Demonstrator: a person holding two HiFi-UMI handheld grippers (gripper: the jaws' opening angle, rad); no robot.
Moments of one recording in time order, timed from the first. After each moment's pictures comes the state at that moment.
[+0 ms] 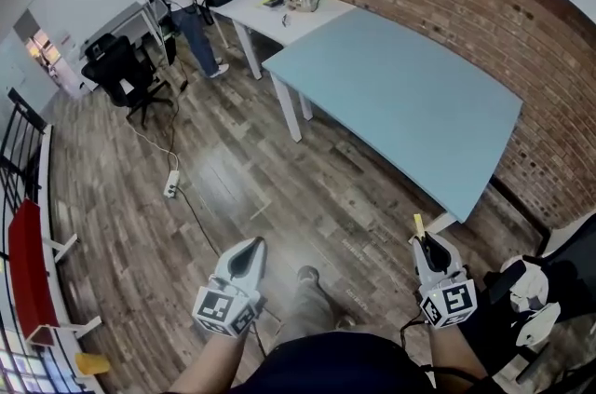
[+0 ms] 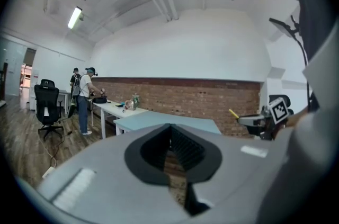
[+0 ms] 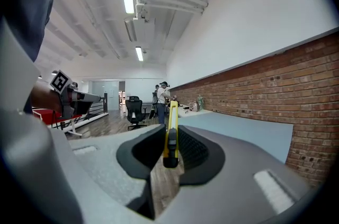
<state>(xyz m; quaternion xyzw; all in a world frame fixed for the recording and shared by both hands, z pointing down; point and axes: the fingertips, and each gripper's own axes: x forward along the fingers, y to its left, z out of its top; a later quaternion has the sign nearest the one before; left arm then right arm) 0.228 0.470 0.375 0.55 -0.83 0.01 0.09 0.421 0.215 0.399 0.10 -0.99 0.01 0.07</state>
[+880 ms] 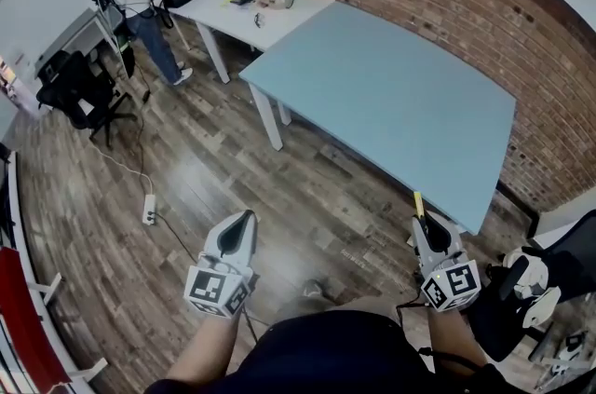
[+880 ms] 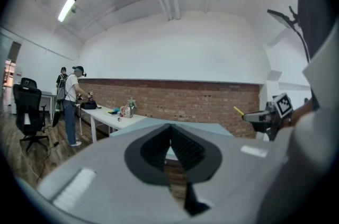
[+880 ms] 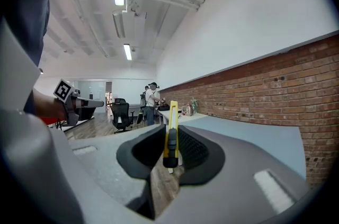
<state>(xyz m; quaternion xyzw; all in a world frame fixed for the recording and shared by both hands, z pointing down) 0.021 0.404 0.365 0.60 -0.79 0.01 0.06 0.259 0.182 0.373 0.16 -0.99 0.02 0.06</state>
